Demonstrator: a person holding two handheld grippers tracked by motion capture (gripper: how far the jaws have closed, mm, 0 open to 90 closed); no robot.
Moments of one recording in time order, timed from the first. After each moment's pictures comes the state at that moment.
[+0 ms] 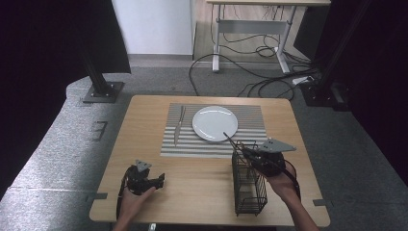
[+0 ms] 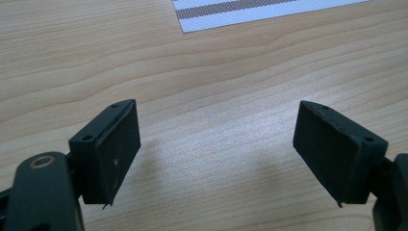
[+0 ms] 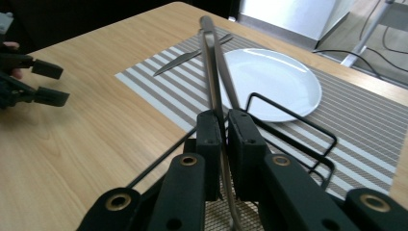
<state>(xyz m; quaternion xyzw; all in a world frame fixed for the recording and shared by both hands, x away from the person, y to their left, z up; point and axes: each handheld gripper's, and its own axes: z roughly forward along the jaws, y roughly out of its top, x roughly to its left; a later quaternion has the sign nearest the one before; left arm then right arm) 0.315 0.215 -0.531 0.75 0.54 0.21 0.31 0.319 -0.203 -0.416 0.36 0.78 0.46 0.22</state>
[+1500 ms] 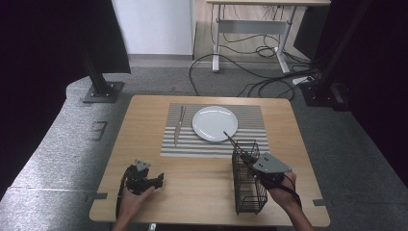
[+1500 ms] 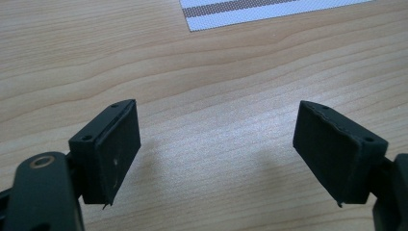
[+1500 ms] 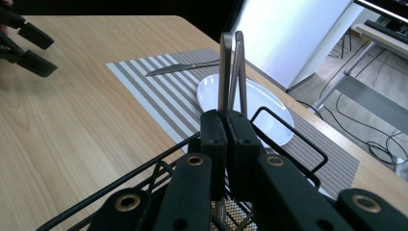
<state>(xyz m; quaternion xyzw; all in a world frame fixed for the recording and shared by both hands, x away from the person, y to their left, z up) 0.316 0.217 -0.532 0.75 0.55 0.21 0.31 0.289 -0.194 -0.427 0.25 0.79 0.45 0.33</state>
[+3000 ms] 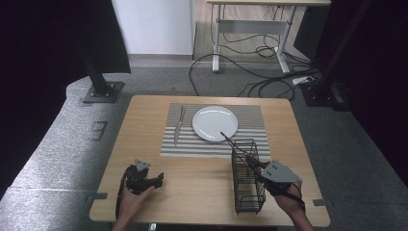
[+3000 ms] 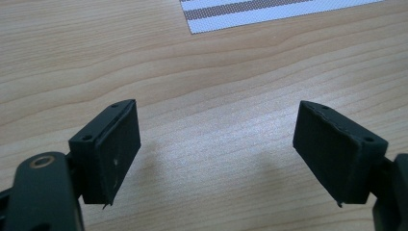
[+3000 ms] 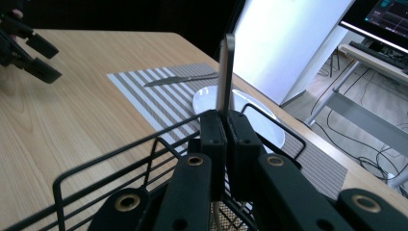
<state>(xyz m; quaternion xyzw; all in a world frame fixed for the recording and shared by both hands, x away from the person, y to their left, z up) 0.316 0.218 -0.531 0.75 0.55 0.21 0.31 0.271 -0.209 -0.431 0.24 0.77 0.47 0.36</state>
